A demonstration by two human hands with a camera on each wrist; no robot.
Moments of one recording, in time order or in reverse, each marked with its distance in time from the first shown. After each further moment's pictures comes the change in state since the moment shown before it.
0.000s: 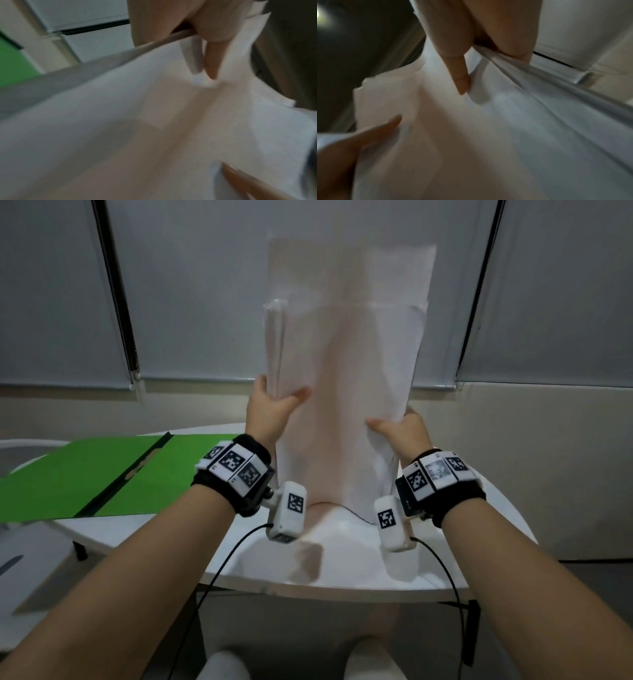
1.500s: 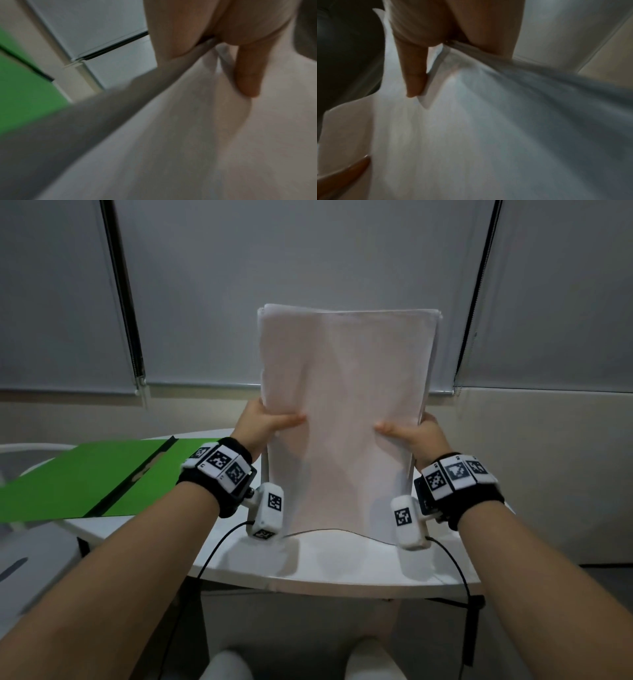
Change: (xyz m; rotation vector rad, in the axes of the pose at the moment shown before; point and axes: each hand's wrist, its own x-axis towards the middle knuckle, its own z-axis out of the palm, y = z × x) left_hand -0.007 0.007 -0.026 0.021 -0.236 -0.118; right_hand -0.022 -0.016 -0.024 0.171 -0.132 -0.042
